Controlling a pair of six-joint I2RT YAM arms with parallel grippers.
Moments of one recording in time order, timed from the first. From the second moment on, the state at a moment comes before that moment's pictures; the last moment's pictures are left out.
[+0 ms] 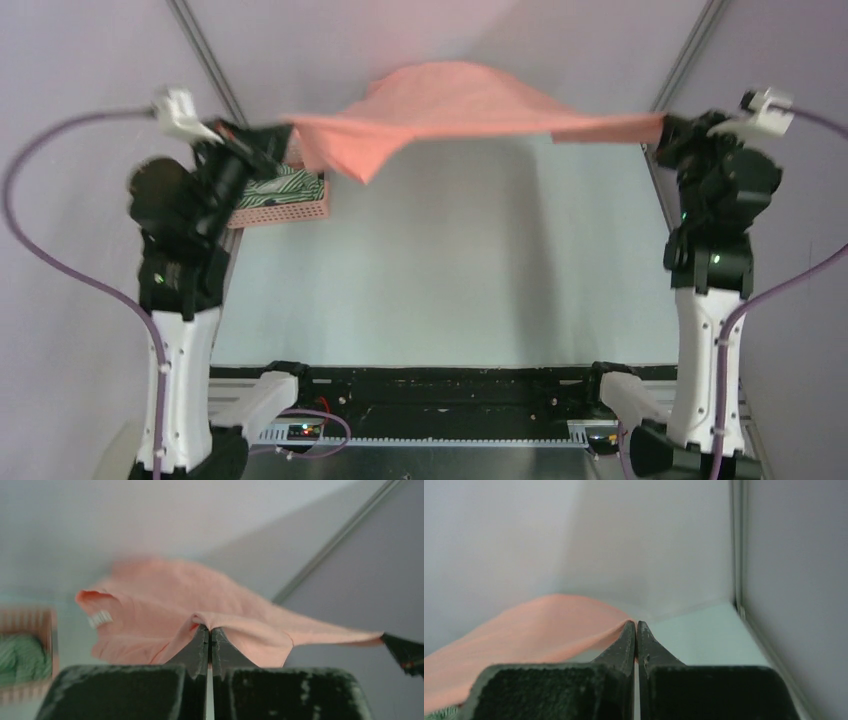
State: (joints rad) left arm -0.08 1.07 1.70 -0.43 0.18 -0.57; right arm -0.14 1.05 1.48 -0.22 -0.02 0.28
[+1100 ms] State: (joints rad) left arm -0.18 0.58 0.52 -0.58 0.23 -0.73; right arm -0.16 0.67 0.77 -0.98 0.18 0.84
